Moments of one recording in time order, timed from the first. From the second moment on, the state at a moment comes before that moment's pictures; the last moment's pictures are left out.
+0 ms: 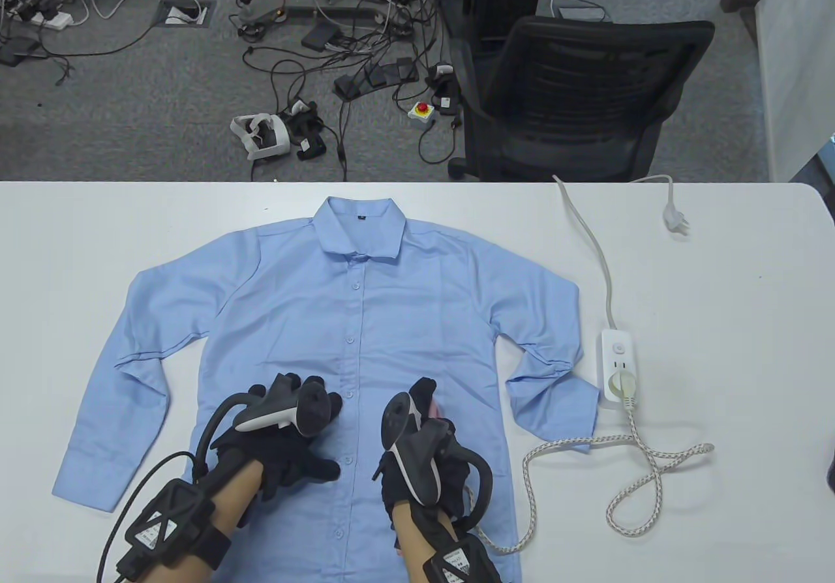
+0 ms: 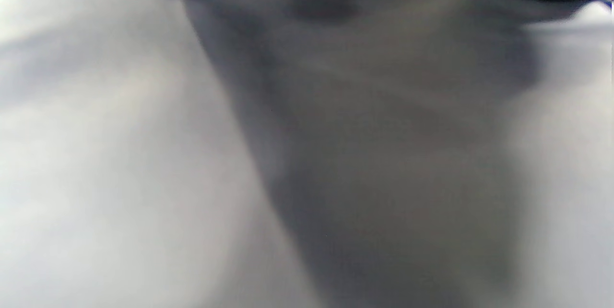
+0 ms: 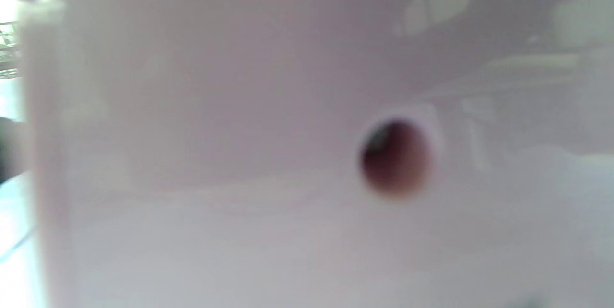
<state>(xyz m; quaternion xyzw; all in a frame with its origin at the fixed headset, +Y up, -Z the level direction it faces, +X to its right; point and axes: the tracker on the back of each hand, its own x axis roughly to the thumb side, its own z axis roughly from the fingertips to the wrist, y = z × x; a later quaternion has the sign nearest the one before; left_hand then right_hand) -0.205 -0.797 -0.271 -0.37 -0.15 -0.06 0.91 0.010 -0.722 -0.213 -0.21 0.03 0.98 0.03</state>
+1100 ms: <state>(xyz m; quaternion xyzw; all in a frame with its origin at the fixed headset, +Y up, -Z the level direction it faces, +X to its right) -0.204 -0.796 -0.271 -0.37 -0.15 -0.07 0.91 0.079 -0.720 -0.226 -0.22 0.11 0.97 0.07</state>
